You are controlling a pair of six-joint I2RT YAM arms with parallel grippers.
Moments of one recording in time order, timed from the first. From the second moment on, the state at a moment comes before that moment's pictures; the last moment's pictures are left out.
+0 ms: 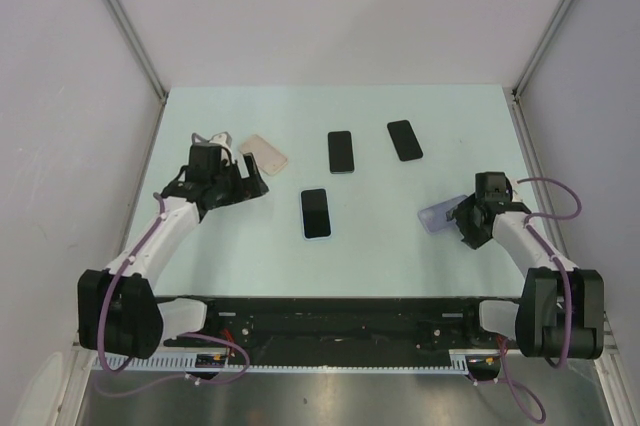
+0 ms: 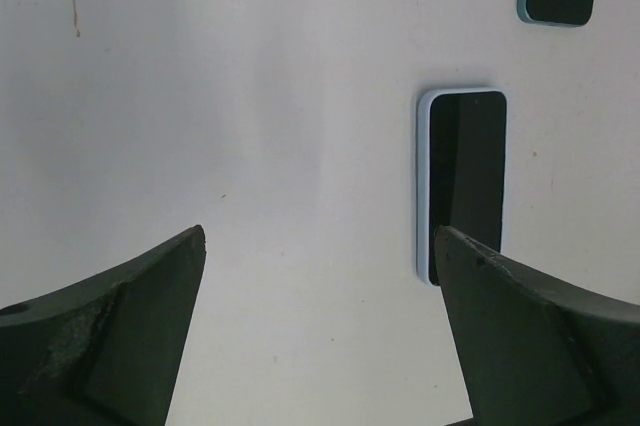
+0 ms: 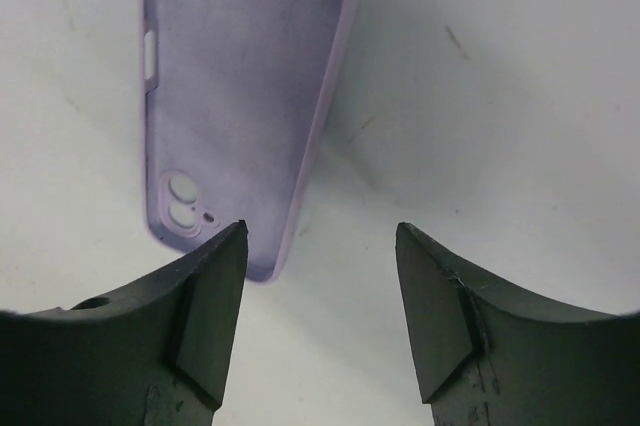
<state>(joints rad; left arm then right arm) -0.16 1.23 0.85 -0.44 0.12 -0.40 -0.03 1.20 0.63 -0.51 0.08 0.92</state>
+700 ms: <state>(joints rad) -0.16 1.18 0.82 -0.37 0.26 -0.40 -0.03 1.41 0.70 -0.45 0.14 0.91</state>
